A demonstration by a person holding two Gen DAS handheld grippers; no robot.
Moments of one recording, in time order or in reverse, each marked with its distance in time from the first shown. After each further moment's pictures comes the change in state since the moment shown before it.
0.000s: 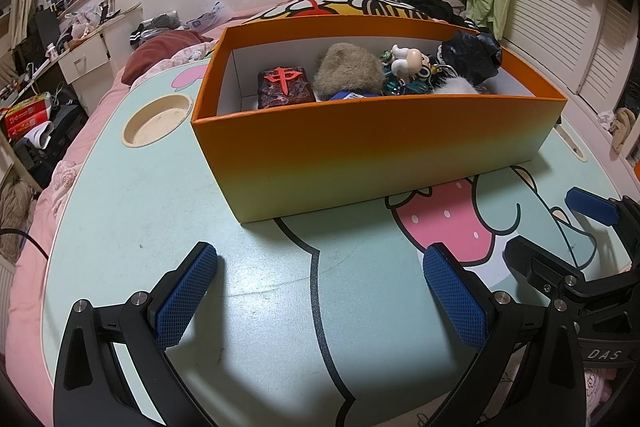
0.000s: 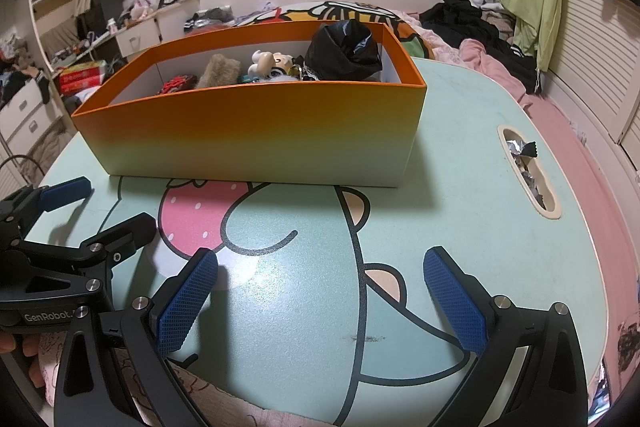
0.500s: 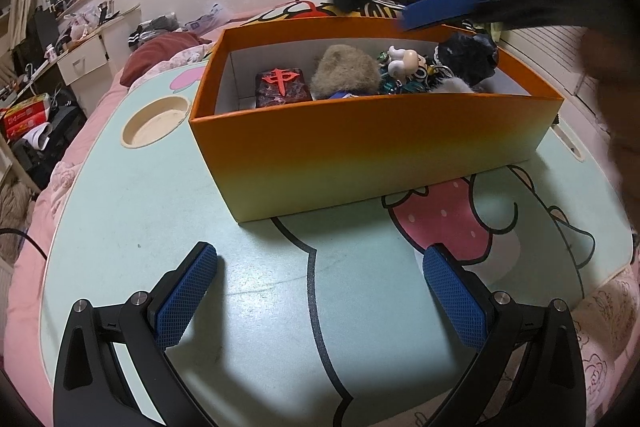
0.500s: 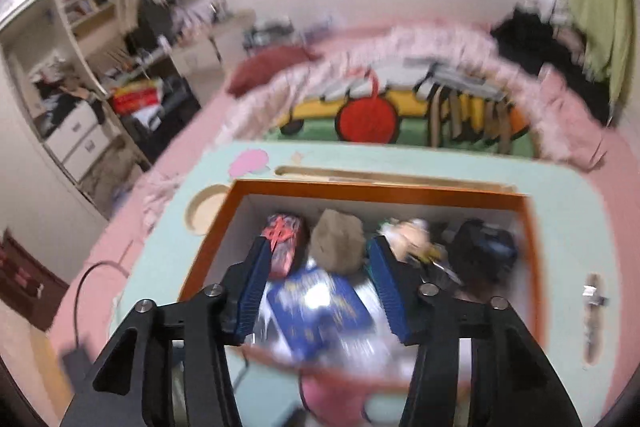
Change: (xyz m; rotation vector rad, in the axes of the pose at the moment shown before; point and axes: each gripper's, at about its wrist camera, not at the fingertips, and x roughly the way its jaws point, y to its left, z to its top) left arm -0.017 0.002 -0.003 -0.001 -0.010 -0.005; right arm 0.052 0.058 0.153 0.002 0.098 0.229
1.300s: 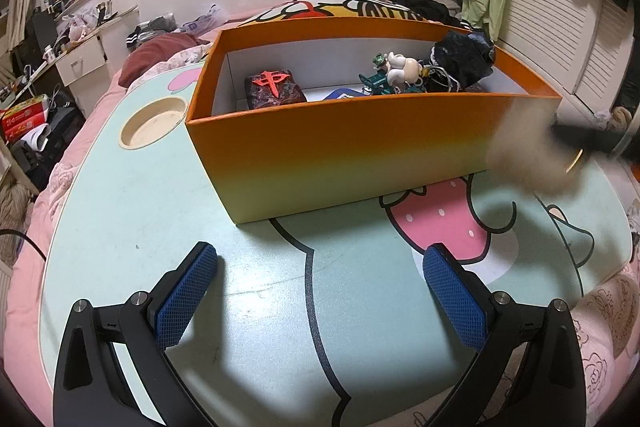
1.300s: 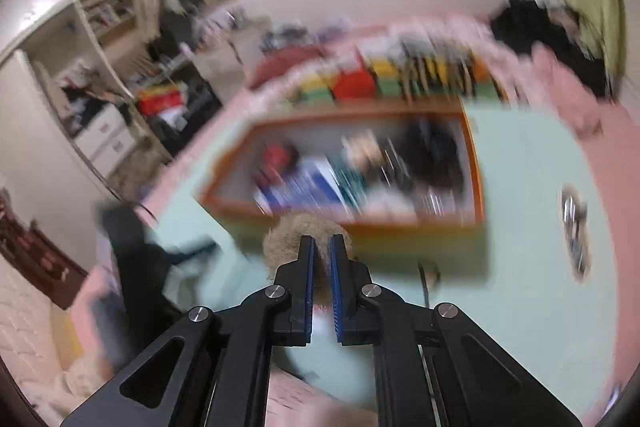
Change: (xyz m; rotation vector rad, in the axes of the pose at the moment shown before) left arm -0.005 0.001 -0.001 0.004 -0.002 -0.005; right arm -0.069 -0.055 -0.108 0.047 -0.041 0.083
